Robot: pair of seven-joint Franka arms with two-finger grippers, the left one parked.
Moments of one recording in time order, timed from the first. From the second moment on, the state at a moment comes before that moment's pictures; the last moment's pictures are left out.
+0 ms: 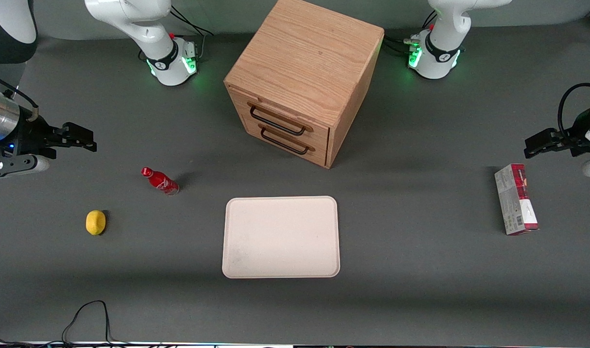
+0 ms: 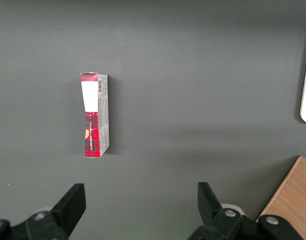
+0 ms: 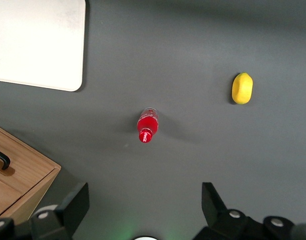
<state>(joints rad) 0.02 0.11 0.04 -1.47 0.00 1.47 -0.08</state>
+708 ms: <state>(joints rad) 0.06 0.11 0.05 -1.47 0.00 1.47 -0.08</state>
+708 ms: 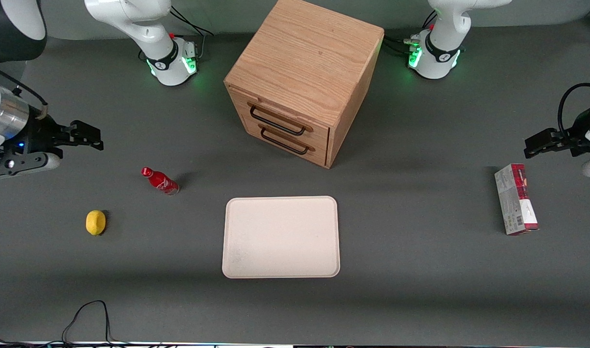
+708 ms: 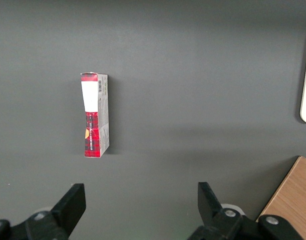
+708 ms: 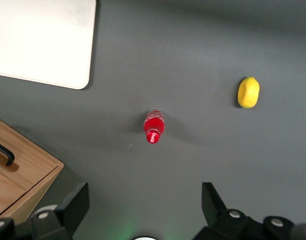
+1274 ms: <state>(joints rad) 0.27 0.13 0.06 -1.43 0.00 1.48 -0.08</state>
